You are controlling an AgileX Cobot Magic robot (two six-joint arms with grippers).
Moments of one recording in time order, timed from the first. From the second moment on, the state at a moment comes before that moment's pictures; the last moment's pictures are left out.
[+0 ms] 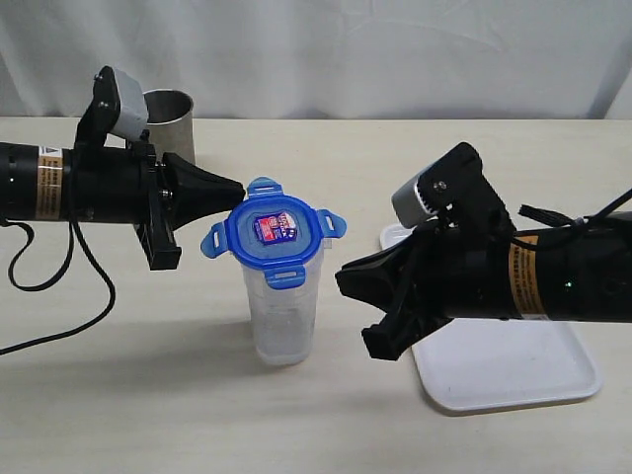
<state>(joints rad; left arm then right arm) -0.03 1.72 -0.82 1.46 -0.94 -0.84 0.45 1.40 -0.61 -1.48 -0.47 1.34</state>
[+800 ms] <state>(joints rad) -0.09 1.72 -0.82 1.44 -0.88 -0.86 0.45 1.43 -0.61 -1.43 -0.50 1.30</state>
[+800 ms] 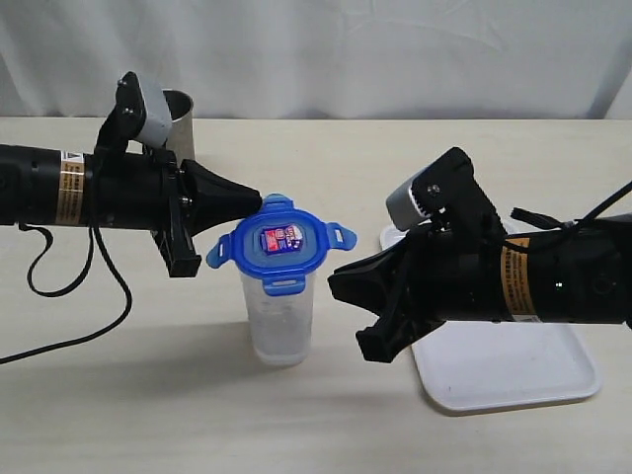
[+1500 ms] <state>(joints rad) -0.07 1.72 -0.82 1.44 -0.94 -0.84 0.45 1.43 -0.61 -1.42 -0.45 1.29</state>
